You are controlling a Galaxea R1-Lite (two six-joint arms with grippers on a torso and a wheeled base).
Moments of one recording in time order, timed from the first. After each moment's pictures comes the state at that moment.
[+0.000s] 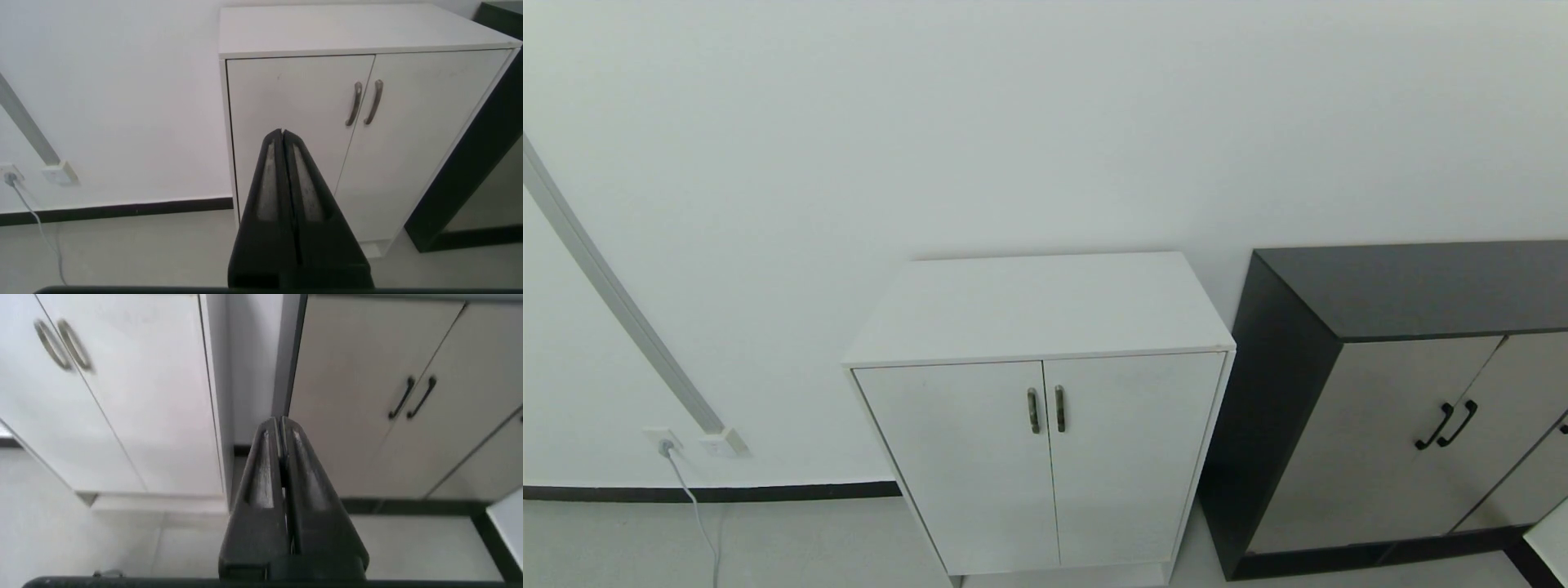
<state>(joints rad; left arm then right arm) 0.00 0.00 0.00 0.00 0.00 0.00 -0.03 0.10 0.00 0.00 0.07 -0.08</state>
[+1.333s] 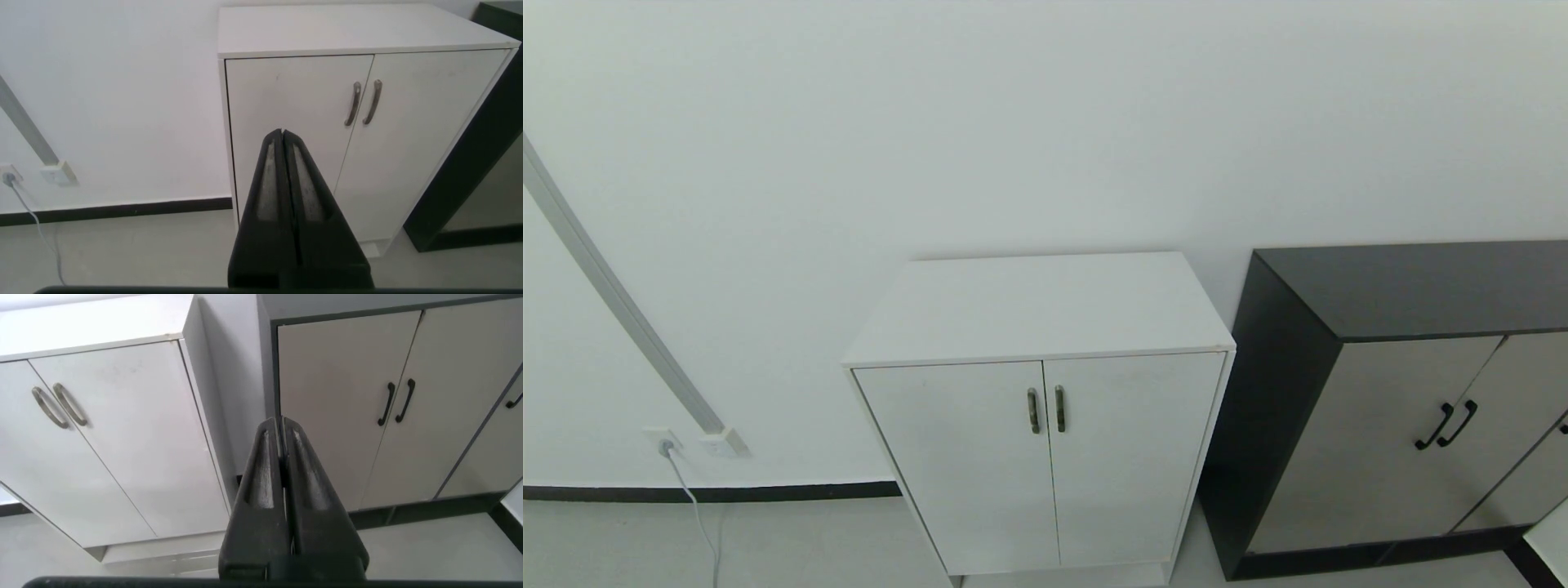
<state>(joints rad) 0.00 0.00 0.00 0.00 0.00 0.00 -0.01 0.00 0.00 -0.01 -0.03 0.04</state>
